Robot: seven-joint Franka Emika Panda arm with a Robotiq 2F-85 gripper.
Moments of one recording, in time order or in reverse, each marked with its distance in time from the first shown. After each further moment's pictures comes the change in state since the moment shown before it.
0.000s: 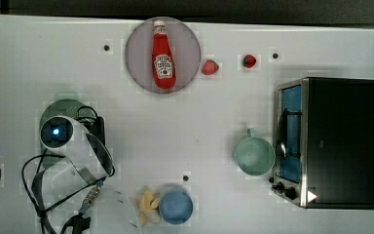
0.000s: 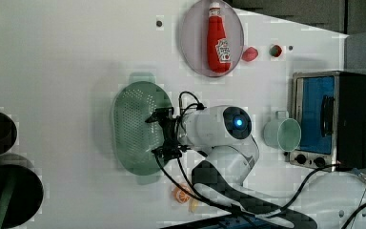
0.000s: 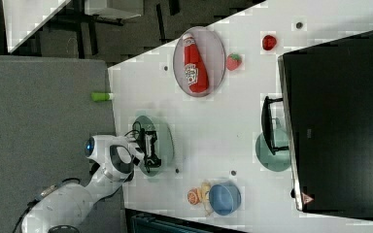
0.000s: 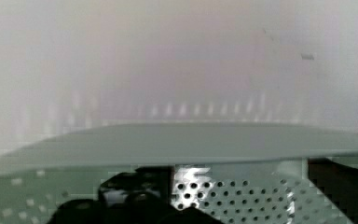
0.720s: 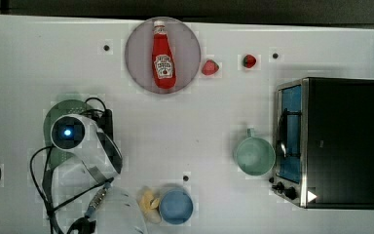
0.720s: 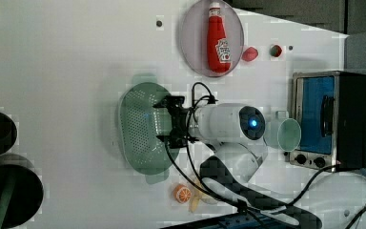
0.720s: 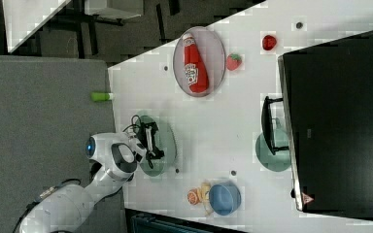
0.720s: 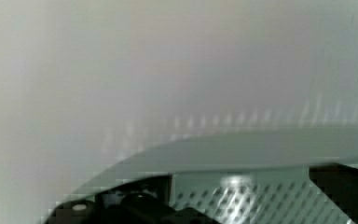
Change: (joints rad) arm 0.011 -0.043 -0.070 -0.035 0.008 0.114 0.009
